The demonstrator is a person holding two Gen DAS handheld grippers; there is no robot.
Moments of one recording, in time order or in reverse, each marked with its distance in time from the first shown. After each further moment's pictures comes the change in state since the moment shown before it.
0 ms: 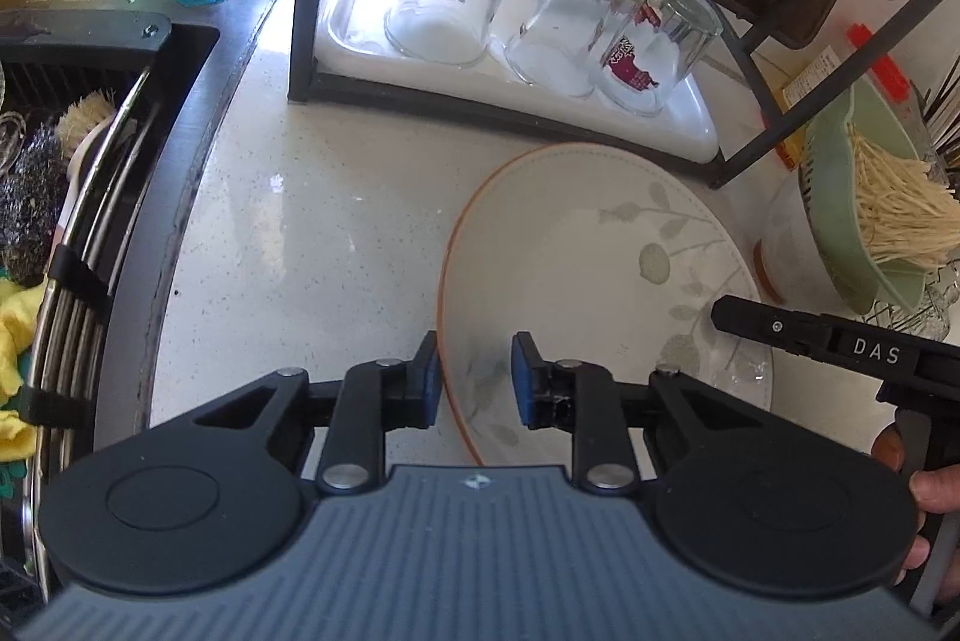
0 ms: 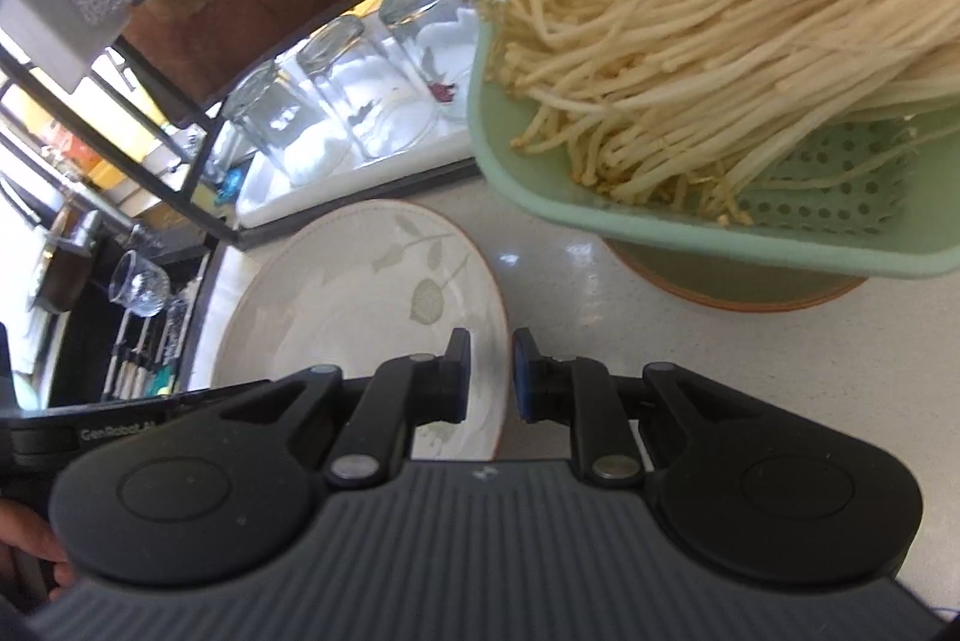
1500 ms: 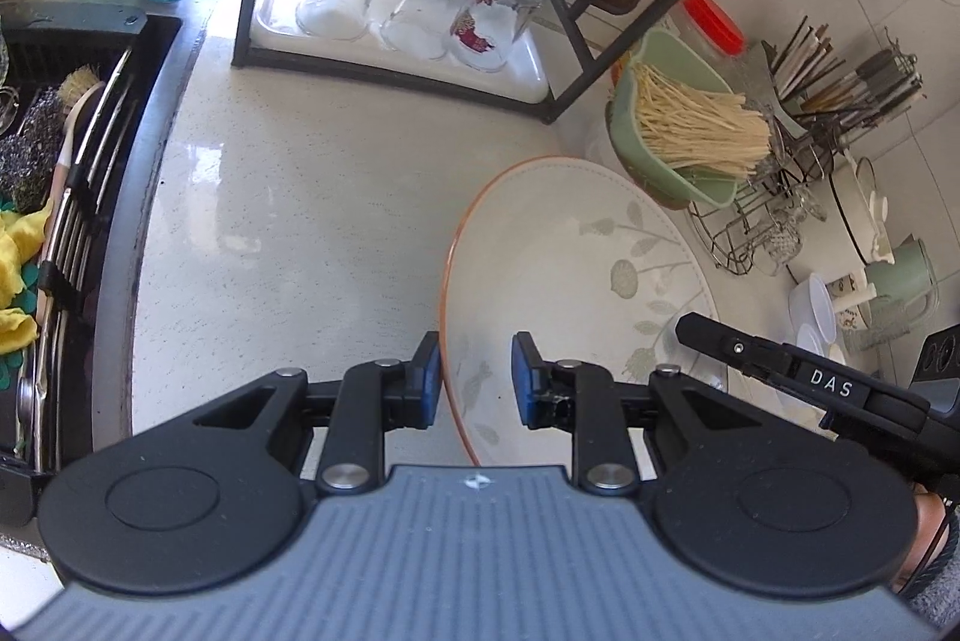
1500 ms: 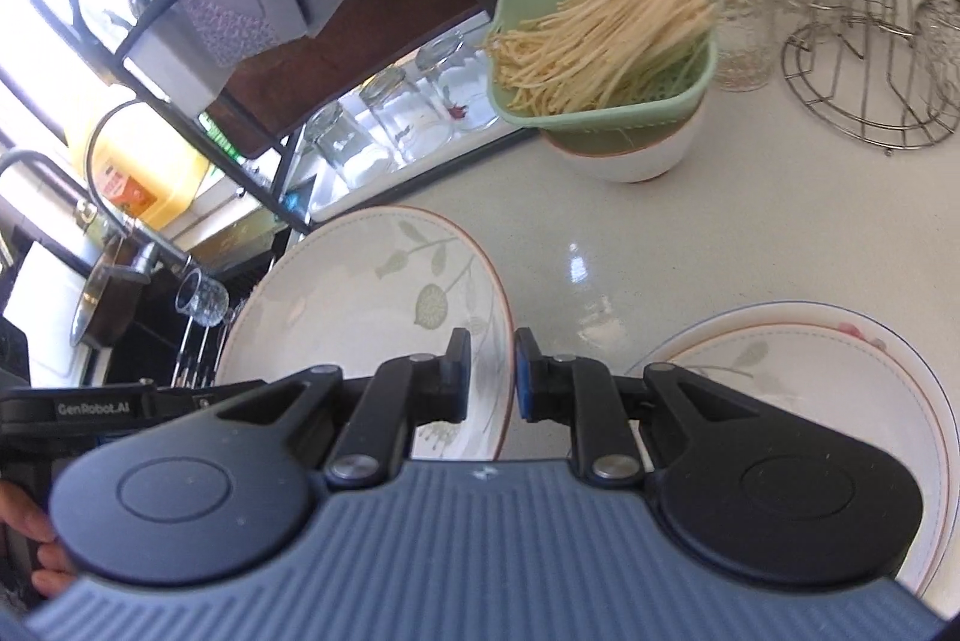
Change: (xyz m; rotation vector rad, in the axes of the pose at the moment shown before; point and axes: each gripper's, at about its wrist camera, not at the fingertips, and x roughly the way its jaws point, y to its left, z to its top) left arm -0.108 -0.029 -0.058 0.064 0.034 -0.185; right arm -0.132 0.023 -0.083 0.110 -0.152 -0.024
